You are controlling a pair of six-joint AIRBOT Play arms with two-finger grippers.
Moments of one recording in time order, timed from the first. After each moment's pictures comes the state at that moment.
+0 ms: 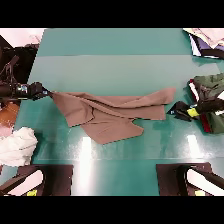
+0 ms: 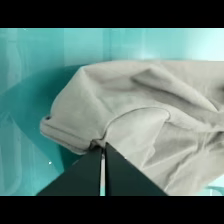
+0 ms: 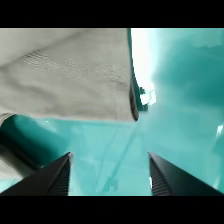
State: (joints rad) left arm 0.30 -1.11 1.02 0.84 -1.19 -1.20; right arm -0.27 -1.15 0.80 -1.04 1.24 1.45
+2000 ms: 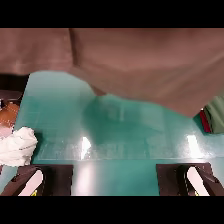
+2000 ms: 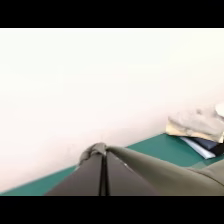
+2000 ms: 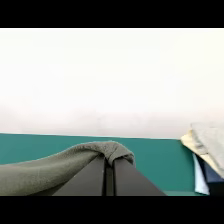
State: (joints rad) left arm 0.30 -0.86 2.21 0.76 -1.24 -1.31; right arm -0.55 -0.77 1.94 -0.94 1.24 1.41
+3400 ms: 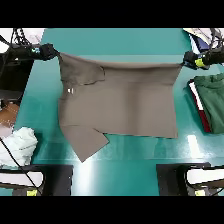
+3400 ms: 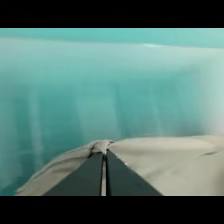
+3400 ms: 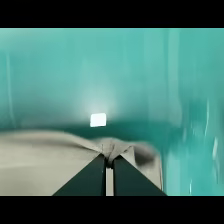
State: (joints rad) left arm 0.10 -1.54 1.57 0.81 -0.84 -1.14; right arm -0.20 -1.58 1.64 -1.20 1.04 1.56
